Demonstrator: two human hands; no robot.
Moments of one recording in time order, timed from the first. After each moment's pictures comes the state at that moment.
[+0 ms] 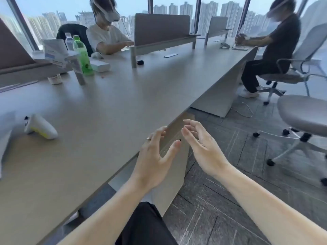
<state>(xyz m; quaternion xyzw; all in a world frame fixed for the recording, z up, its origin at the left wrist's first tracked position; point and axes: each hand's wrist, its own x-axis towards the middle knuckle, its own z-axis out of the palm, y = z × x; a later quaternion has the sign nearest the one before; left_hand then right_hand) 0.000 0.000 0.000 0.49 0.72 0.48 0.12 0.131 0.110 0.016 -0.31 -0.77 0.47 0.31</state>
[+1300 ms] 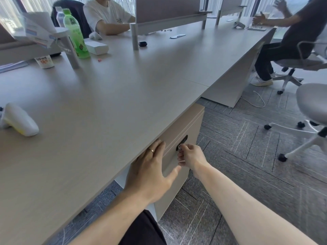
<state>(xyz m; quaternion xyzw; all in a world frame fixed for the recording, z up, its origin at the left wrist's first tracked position) -0.035 0.021 -0.067 0.53 0.82 0.20 0.02 0.040 0.181 -0.116 -0.52 -0.55 0.62 0.21</state>
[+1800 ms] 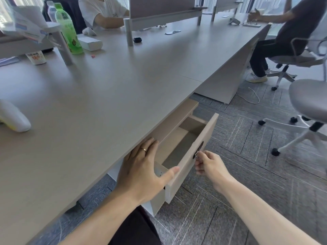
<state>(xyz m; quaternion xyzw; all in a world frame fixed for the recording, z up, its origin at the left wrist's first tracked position) -0.027 0.006 -0.061 0.53 0.83 0.19 0.03 0.129 0.171 -0.119 -0.50 -0.56 0.62 0.23</state>
